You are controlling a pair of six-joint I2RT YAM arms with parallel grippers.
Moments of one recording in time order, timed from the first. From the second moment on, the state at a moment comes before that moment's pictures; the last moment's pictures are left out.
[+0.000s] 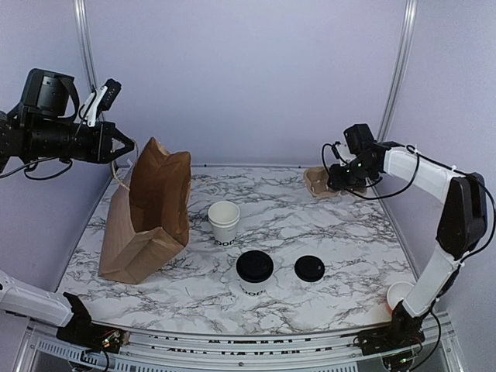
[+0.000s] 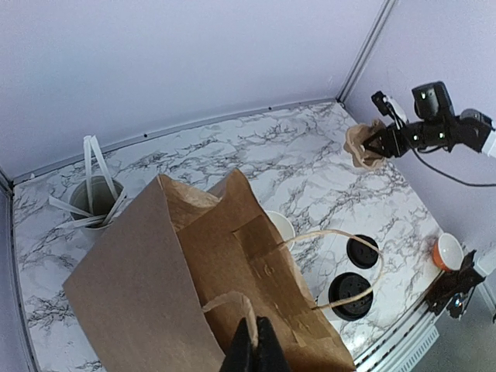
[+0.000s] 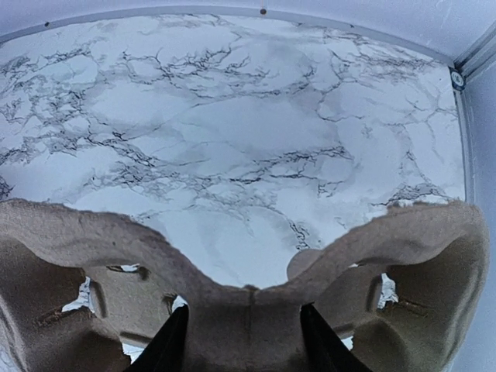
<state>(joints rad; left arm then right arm) -0.69 1.17 1.76 -1.13 -0.05 -0.27 0.28 1.69 1.43 -0.65 0.04 0.13</state>
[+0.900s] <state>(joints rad) -0.71 1.24 1.67 -1.13 0.09 -0.20 0.78 1.48 1.58 -0.51 -0.13 -0.04</state>
